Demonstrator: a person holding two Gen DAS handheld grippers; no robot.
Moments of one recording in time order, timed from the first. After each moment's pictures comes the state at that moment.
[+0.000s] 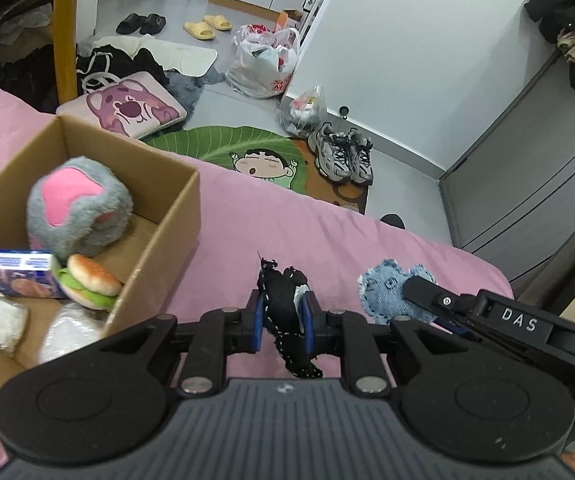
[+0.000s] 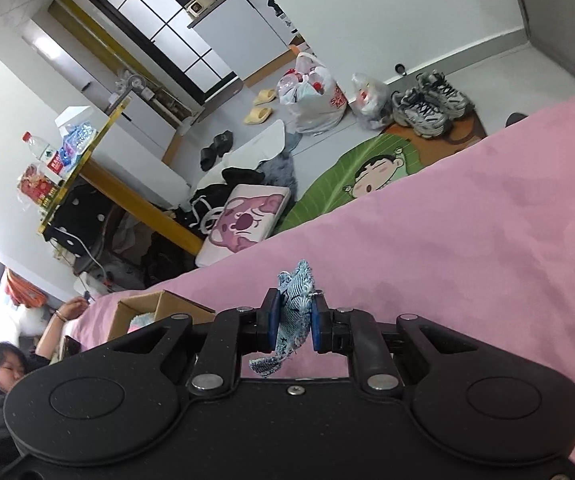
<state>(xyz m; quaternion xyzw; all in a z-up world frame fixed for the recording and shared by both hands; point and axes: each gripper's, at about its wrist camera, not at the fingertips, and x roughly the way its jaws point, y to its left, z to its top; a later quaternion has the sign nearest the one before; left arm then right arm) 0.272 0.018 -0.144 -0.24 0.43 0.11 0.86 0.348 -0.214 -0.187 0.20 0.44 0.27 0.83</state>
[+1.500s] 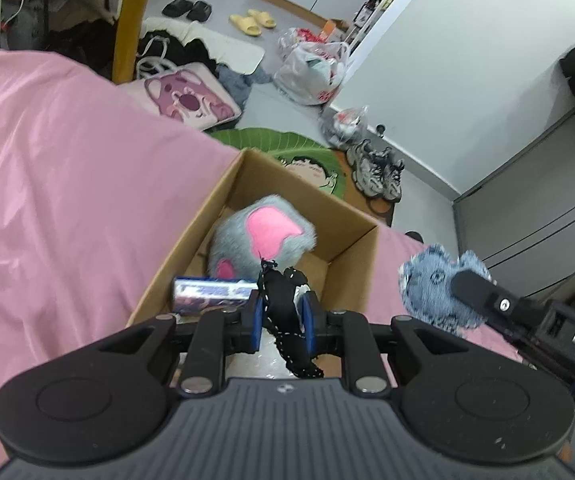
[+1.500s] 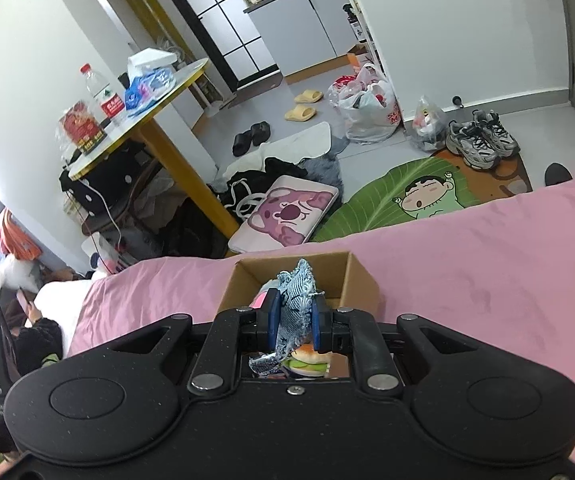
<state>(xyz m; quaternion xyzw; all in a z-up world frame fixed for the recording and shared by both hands) 0.193 0.180 -0.128 -0.31 0.43 0.11 0.84 0.255 -0.052 -0.111 0.12 0.41 0.28 0.86</state>
